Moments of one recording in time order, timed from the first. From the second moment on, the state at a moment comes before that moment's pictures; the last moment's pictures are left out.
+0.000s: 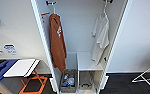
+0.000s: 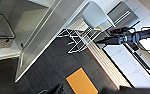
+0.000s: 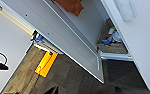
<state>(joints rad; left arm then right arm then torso) 1.06 1.89 -0.88 0.73 -0.08 -0.44 -0.92 1.94 -1.07 -0.29 0.06 0.18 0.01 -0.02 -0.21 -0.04</state>
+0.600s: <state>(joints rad) 1.24 2.13 -1.41 0.71 -0.28 -0.48 -1.06 2.24 -1.52 -0.27 0.08 0.26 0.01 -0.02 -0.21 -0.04</state>
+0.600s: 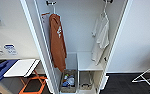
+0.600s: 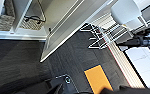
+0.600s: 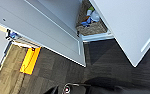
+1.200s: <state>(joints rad) 1.38 2.48 -1.94 0.70 -0.40 -0.58 -1.24 2.51 -1.95 -0.26 0.09 0.30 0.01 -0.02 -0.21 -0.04</state>
